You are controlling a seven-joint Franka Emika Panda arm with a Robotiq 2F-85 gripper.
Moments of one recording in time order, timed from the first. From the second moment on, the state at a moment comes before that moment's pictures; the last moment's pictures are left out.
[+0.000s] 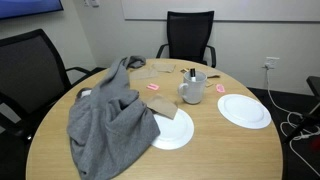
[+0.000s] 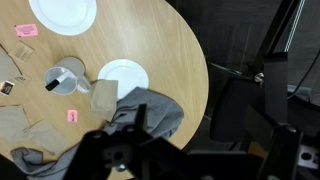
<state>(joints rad) 0.18 -0.58 0.05 -2.41 0.18 1.98 -0.04</state>
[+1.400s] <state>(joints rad) 0.12 -0.46 0.05 -2.46 0.18 2.43 0.09</state>
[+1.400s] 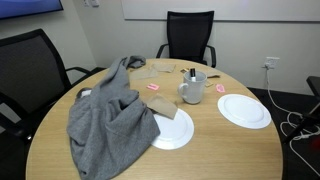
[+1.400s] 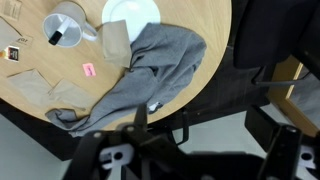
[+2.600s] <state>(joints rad) -0.27 -0.04 0.14 -2.49 -0.24 3.19 0.71</state>
